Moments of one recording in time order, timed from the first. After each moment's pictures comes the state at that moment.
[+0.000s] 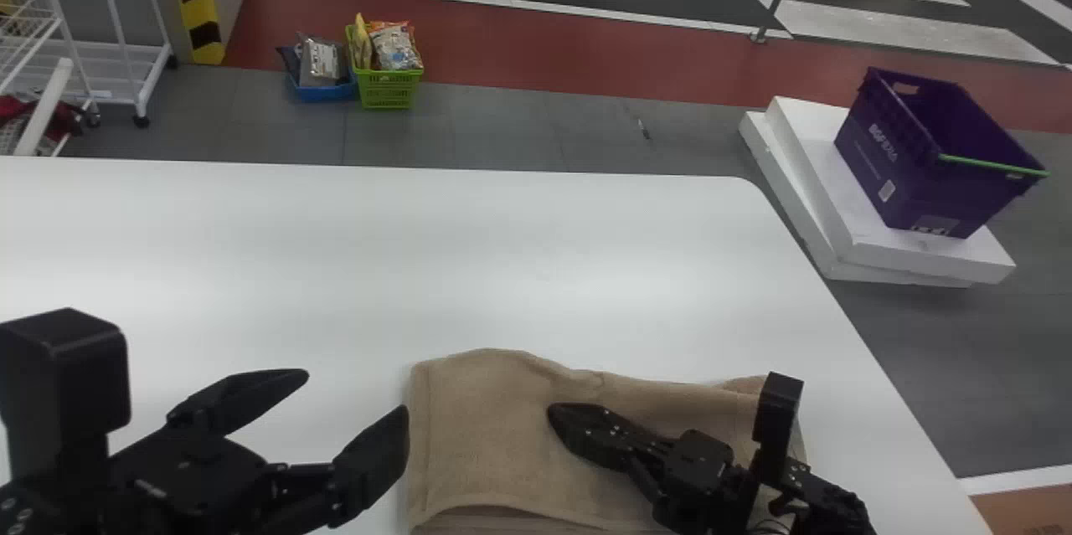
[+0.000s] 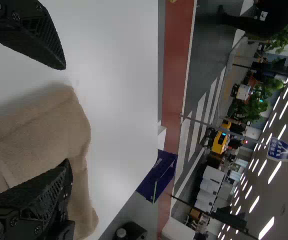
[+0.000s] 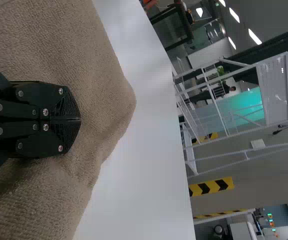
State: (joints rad) left arm 0.50 0.01 -0.12 -2.52 0.03 0.95 -0.52; right arm 0.28 0.00 -0.28 -1.69 0.00 0.28 1.11
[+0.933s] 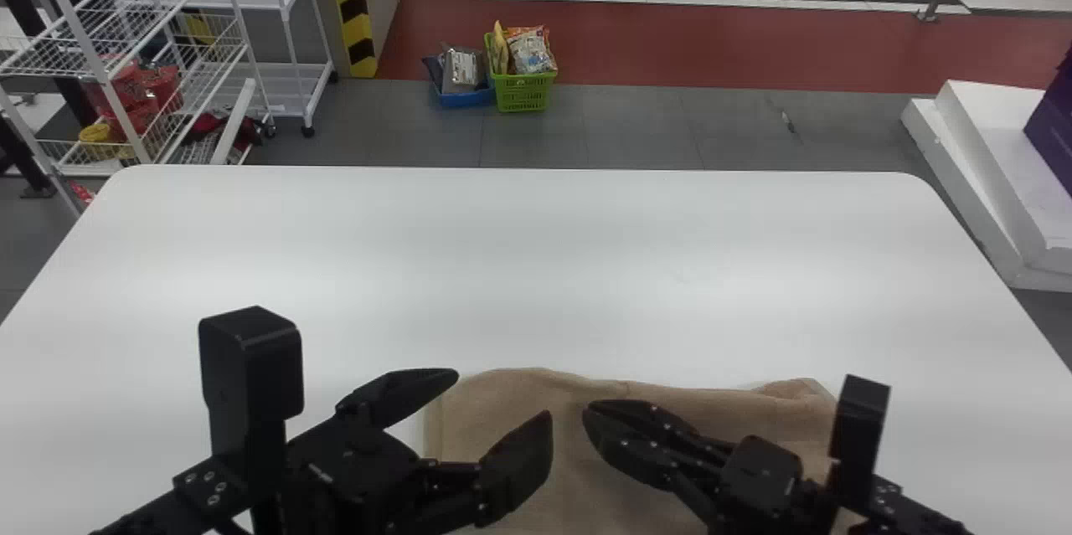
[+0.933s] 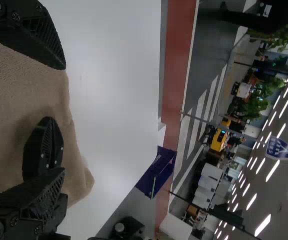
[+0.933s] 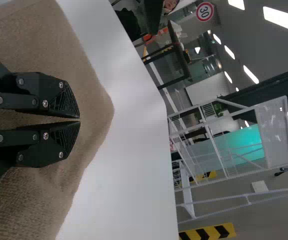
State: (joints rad) left arm 0.54 0.01 -0.11 -2.56 0.07 0.96 -0.54; right arm 0.40 0.00 -0.13 -1.96 -0.11 0.38 1.02
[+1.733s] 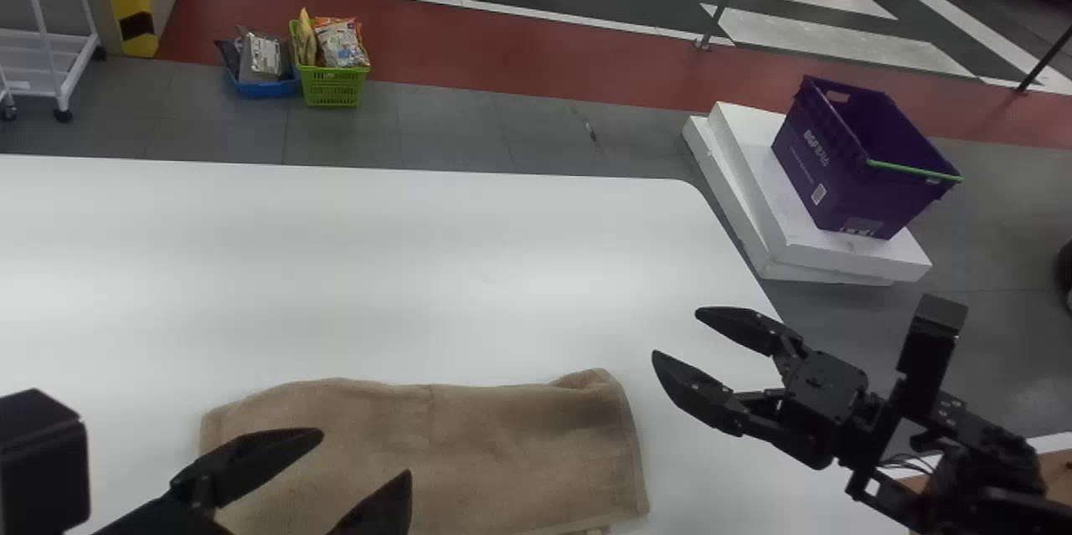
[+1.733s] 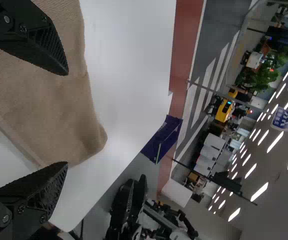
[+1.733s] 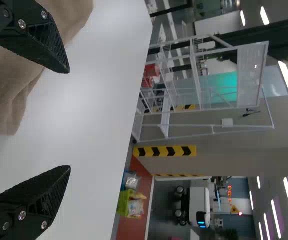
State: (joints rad) left arm 0.58 0.03 -0.19 -2.47 0.08 0.81 -0.57; right arm 0.29 0.00 -0.65 -2.08 0.11 0.44 1.22
